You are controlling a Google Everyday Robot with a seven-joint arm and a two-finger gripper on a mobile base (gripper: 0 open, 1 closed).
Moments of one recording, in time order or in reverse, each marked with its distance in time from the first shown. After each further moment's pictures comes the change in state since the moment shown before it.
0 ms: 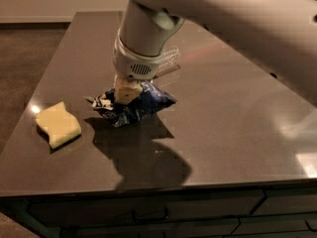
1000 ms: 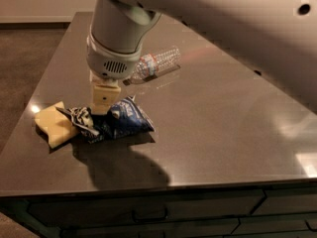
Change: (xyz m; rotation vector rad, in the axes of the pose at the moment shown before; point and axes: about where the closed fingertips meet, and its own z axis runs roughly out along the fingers) arm -0.052 0.005 -0.002 0.019 -0.042 -0.041
